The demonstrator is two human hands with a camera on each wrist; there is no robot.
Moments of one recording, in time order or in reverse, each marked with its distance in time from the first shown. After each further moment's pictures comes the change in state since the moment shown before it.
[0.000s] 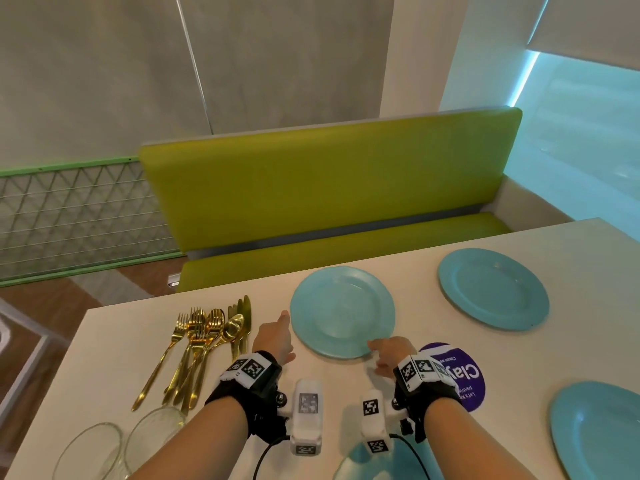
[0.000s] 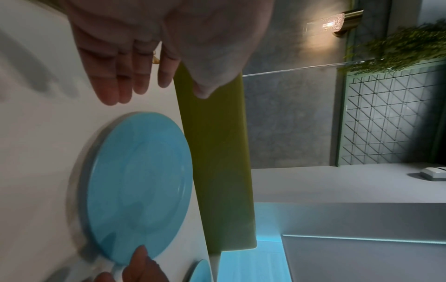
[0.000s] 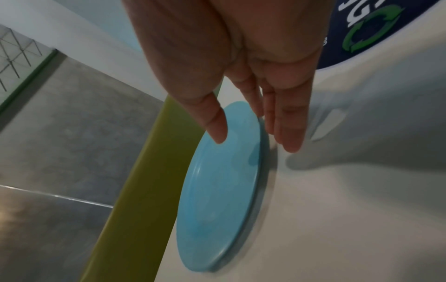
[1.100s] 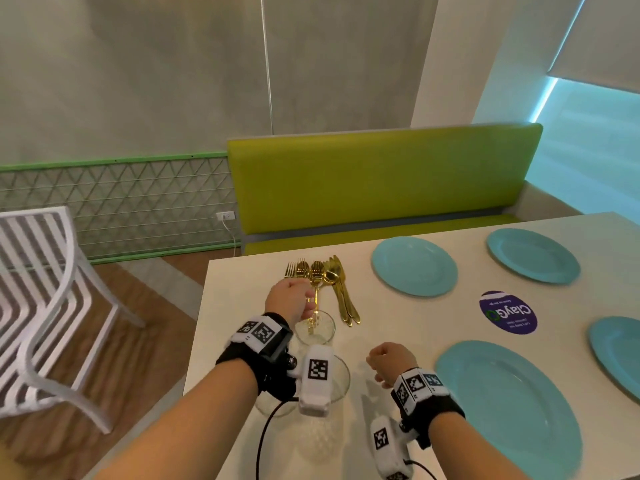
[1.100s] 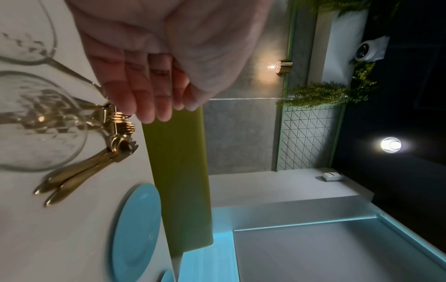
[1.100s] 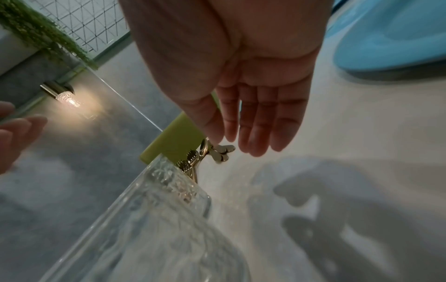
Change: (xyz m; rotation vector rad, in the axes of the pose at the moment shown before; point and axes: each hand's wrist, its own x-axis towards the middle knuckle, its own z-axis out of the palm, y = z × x) left_hand -0.089 -0.047 -0.244 -0.138 -0.184 0.275; right_hand -0.193 0.096 0.193 -0.471 0.059 -0.242
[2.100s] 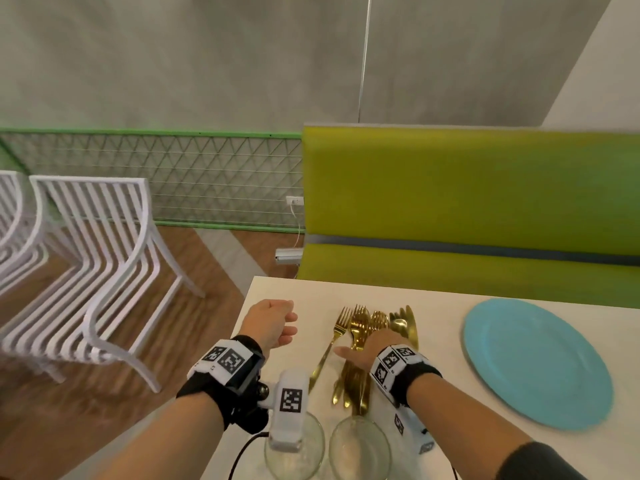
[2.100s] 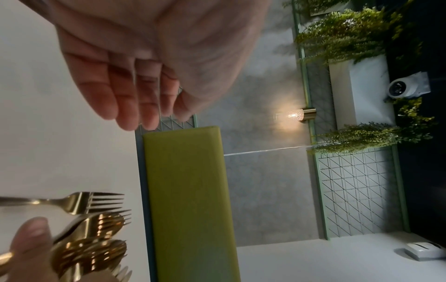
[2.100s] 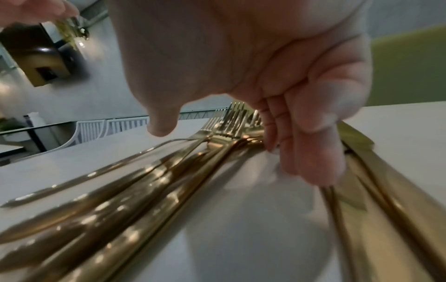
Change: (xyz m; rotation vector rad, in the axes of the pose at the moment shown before) left_hand 0.150 0.023 -0.074 0.028 0.347 -0.153; right_hand 0.179 -0.170 0.051 -0.945 -0.254 -0.315
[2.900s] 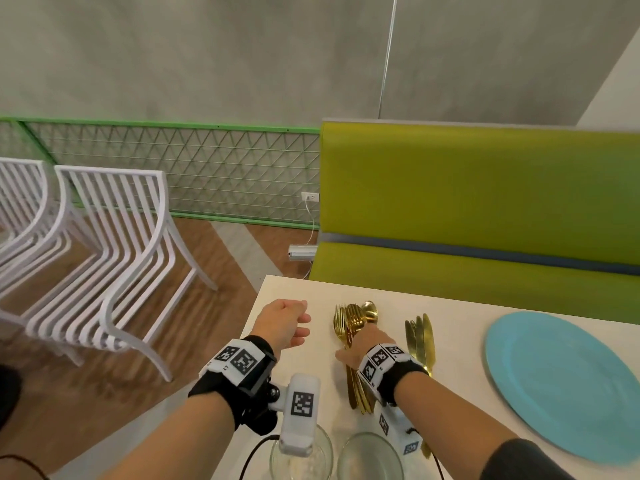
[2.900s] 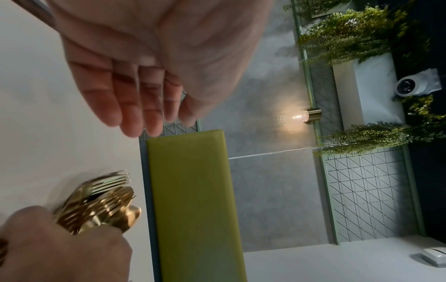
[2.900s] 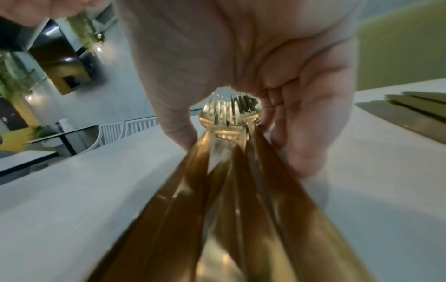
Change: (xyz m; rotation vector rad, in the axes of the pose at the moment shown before) left_hand 0.013 0.002 0.001 -0.016 -0.016 -0.017; right_hand 0.028 -0.041 0.002 0.229 0.030 0.051
